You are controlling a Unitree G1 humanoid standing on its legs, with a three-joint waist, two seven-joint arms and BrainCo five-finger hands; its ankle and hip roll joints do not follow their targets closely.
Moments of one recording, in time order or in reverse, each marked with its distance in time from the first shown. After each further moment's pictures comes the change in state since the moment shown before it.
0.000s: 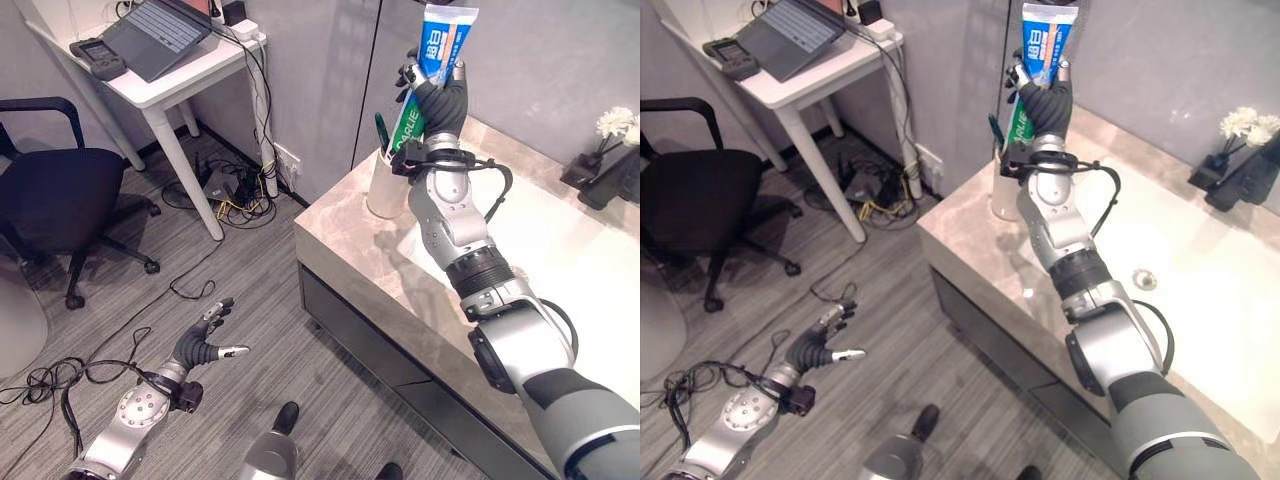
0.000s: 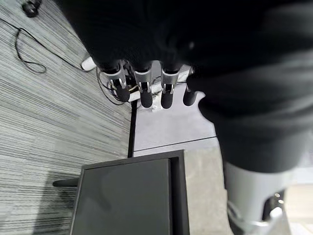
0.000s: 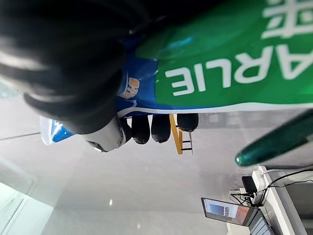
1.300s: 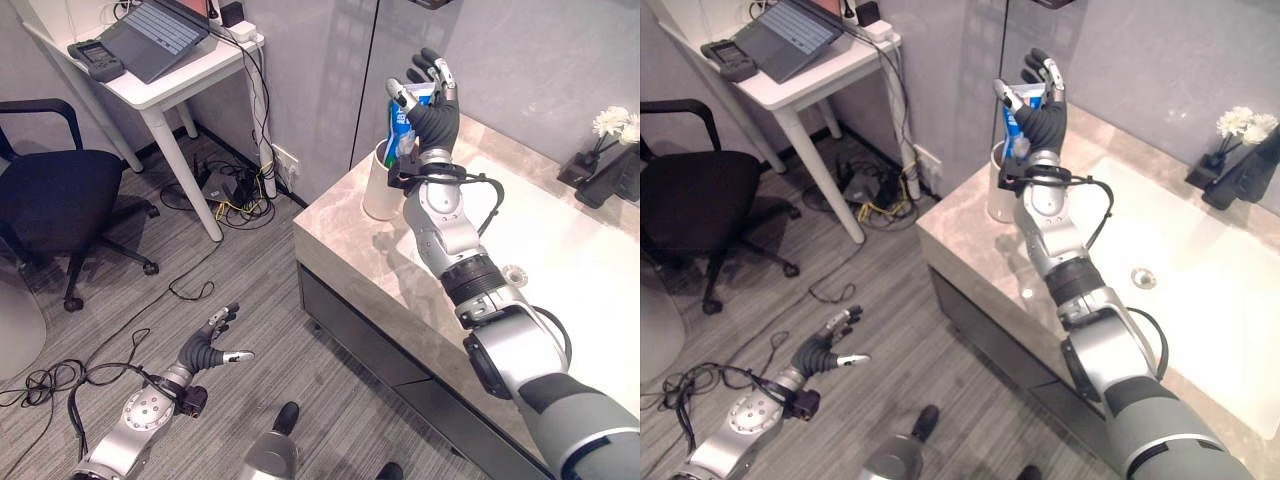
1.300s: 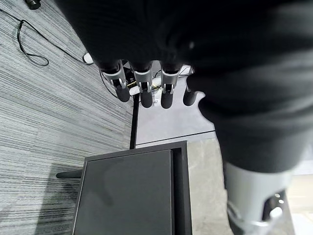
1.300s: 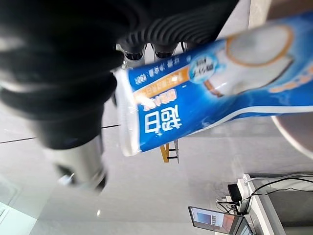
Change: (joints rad) left arm -0.001 -0.005 -0.032 0.000 0.001 0.000 0.001; right arm 0.030 0.028 -0.001 0.036 -0.014 0.000 -0.043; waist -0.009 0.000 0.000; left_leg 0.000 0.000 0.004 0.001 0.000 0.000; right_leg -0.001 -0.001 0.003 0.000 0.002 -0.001
